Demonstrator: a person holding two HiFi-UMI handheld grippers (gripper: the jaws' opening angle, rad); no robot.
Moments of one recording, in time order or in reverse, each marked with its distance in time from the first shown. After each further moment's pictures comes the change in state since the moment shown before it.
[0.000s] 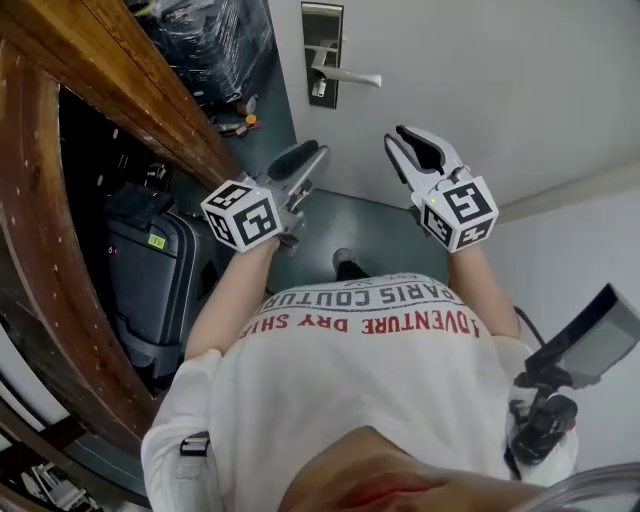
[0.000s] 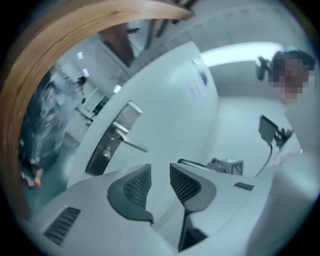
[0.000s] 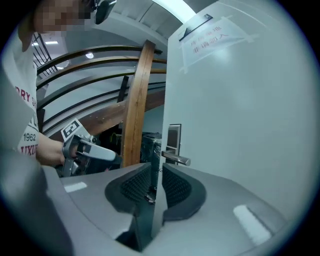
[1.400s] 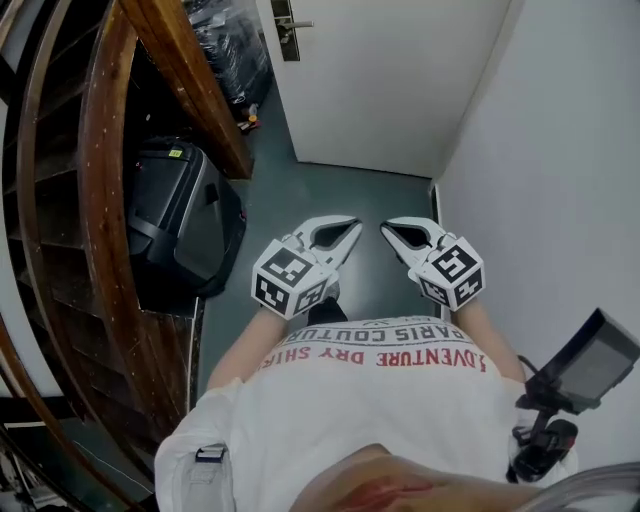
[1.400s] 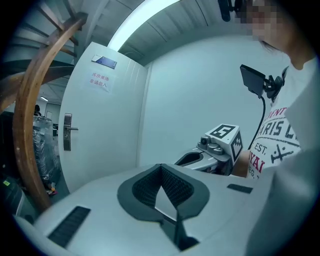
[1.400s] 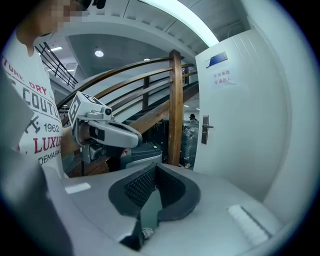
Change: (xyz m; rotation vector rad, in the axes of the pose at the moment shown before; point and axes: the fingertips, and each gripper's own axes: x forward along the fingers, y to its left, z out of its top) left arm -0.267 -0.548 -0.347 0.487 0.280 -0.035; right arm -0.569 0.374 -0.125 0.034 0.139 0.162
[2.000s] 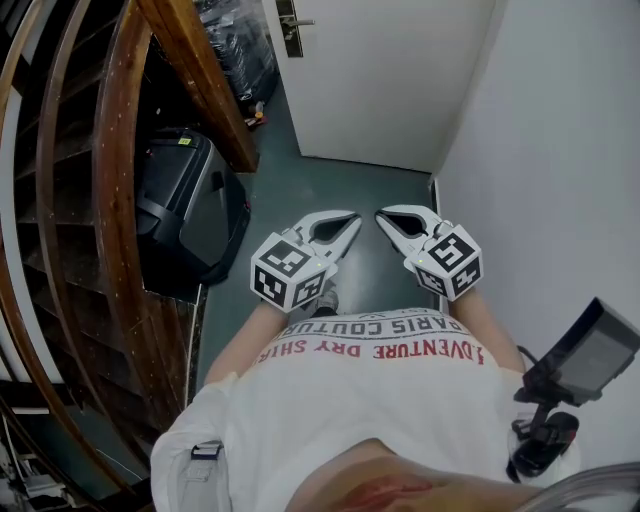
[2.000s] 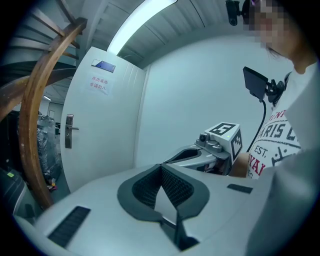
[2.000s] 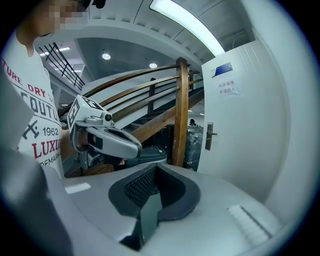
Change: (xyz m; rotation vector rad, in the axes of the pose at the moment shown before) left arm -0.038 -0.077 -0.005 -0.018 -0.006 0.015; right arm -0.056 0.061 0.012 -0.043 -0.044 0.020
